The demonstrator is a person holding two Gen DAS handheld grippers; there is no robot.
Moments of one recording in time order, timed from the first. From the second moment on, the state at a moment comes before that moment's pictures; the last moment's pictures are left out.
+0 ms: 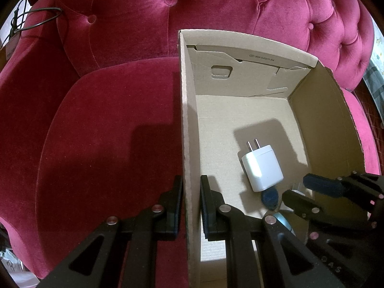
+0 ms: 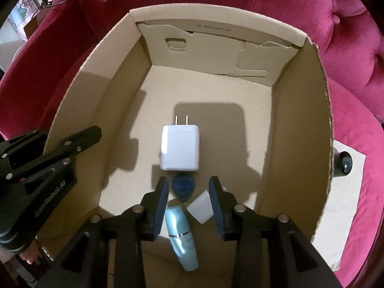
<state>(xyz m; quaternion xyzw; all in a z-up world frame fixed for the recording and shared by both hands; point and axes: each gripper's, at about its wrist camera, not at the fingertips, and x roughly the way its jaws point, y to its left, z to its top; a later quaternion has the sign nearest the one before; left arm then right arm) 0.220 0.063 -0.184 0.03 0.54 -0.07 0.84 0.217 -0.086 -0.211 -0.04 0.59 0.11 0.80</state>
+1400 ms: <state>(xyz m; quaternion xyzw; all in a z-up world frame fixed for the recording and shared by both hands) 0.221 0.062 -0.182 0.03 0.54 -0.06 0.84 0.188 -0.186 -0.120 -0.01 0.52 0.06 0.86</state>
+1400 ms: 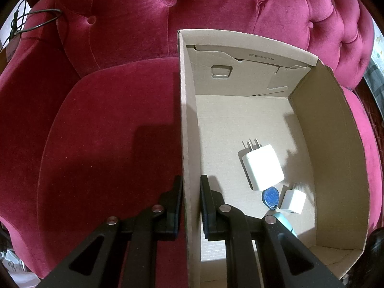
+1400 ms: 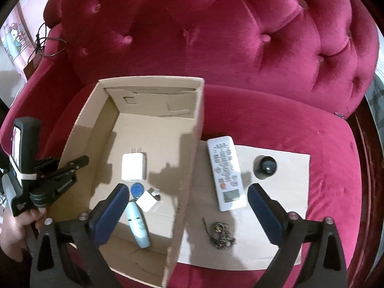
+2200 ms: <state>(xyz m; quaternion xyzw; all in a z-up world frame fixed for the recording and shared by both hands) 0.221 0.061 -0.182 0.04 0.54 -0.06 0.84 0.153 -0.248 -0.172 0.00 0.53 0.02 0.85</state>
